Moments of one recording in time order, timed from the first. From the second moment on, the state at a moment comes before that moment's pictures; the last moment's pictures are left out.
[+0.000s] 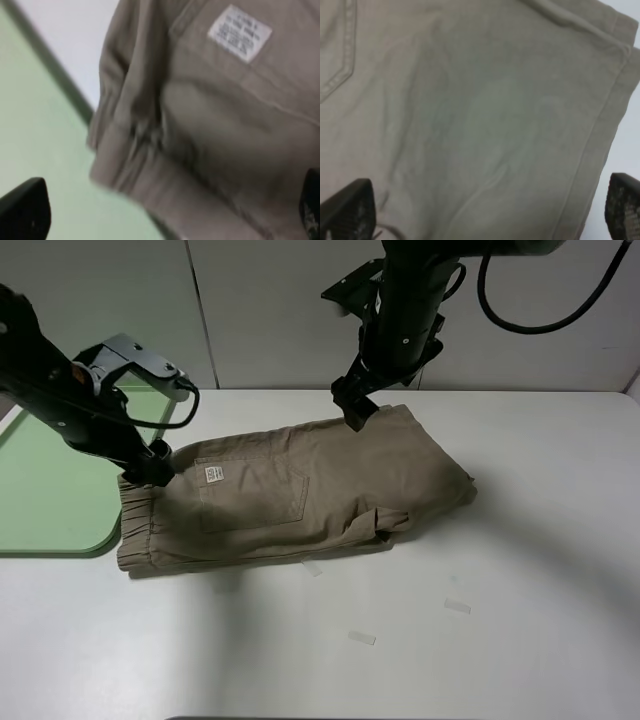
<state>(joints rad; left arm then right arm) -0.28 1.59 -0.91 0.16 0.45 0.22 0.57 2.00 -1.65 -0.18 0.97 -0.10</state>
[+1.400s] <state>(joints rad) -0.28 0.22 -0.62 0.16 1.02 -0.11 0.48 2.02 -1.65 0.03 1.02 -0.03</state>
